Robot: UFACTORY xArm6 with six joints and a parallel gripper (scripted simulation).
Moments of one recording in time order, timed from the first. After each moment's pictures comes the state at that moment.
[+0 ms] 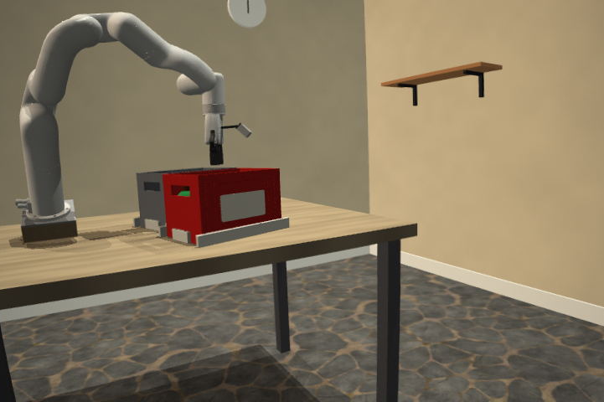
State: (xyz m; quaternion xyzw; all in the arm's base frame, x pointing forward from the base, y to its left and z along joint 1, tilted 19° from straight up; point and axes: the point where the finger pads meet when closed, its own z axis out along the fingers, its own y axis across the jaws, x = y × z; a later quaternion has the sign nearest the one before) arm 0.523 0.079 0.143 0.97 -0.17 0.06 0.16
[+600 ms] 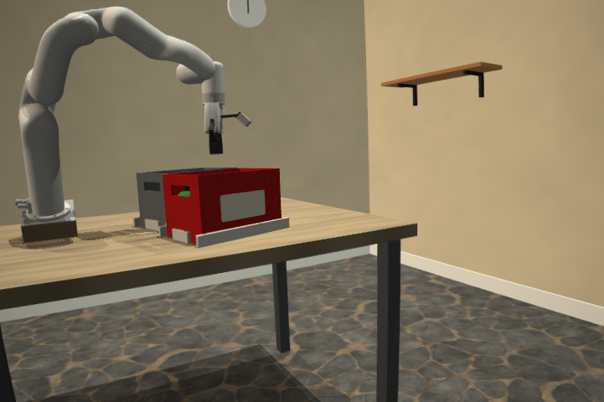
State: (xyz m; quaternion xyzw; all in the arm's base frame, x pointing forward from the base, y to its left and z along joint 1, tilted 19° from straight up) arm 0.521 0.091 0.177 0.97 -0.17 0.06 0.16
